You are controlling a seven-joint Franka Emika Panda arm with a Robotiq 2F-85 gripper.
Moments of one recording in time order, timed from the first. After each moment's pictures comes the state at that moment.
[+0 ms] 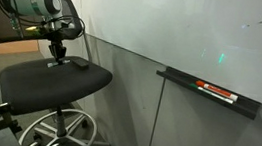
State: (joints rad) arm 0.47 0.43 0.14 -2.09 -0.26 2.44 0.76
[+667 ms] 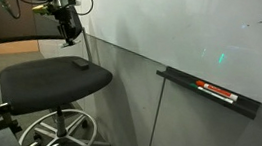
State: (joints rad) arm 0.41 0.24 0.13 -2.10 -0.28 2.40 0.70
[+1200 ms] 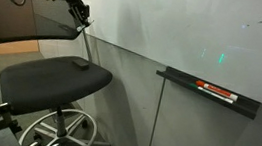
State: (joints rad) arm 0.36 0.15 0.12 -2.04 -0.55 2.44 0.72
